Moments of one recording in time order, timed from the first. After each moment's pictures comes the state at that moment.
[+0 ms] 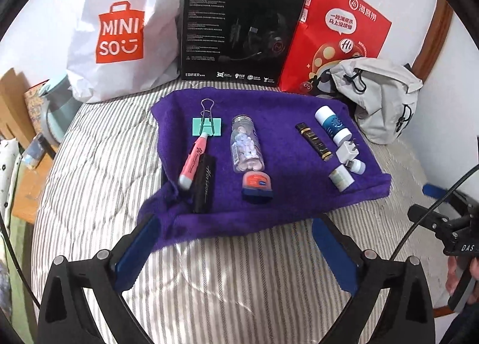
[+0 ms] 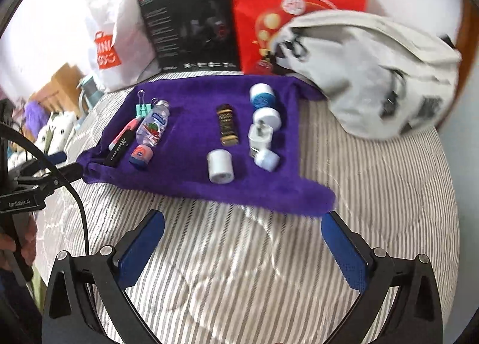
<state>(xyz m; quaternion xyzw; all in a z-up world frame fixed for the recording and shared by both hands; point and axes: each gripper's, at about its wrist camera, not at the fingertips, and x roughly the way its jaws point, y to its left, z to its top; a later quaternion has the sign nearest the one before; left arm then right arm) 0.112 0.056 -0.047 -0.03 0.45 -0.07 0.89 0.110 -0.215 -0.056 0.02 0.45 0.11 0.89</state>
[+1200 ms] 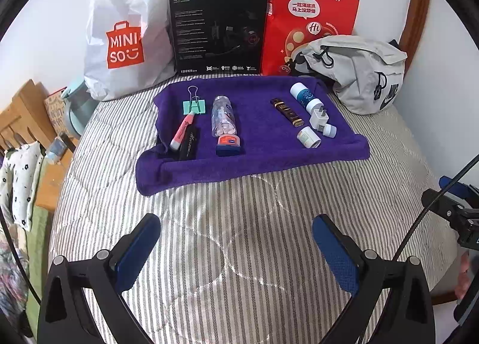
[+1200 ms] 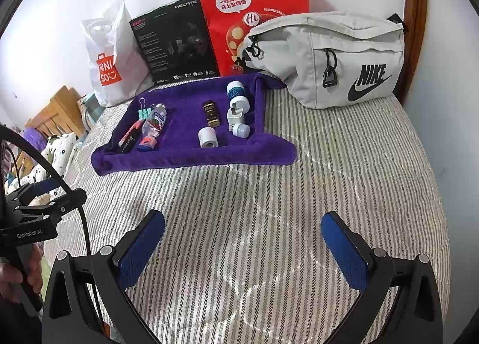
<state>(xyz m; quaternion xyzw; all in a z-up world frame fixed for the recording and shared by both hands) 0.031 0.005 -0.026 0.02 0.45 -0.04 0.89 0.029 -0.245 -0.042 0.04 0.43 0.08 0.90</state>
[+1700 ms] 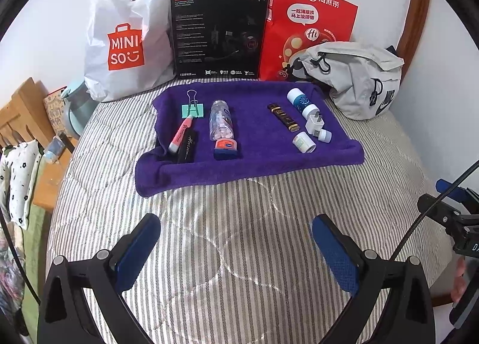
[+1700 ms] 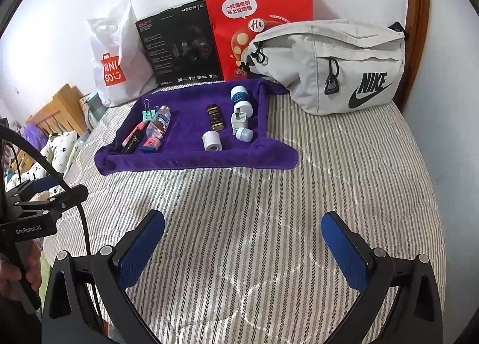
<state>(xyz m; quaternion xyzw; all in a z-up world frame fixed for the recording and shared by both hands) 0.028 0.007 -0.019 0.01 0.45 -0.04 0.89 0.023 -0.241 -0.035 0.04 0.42 0.08 0.90</state>
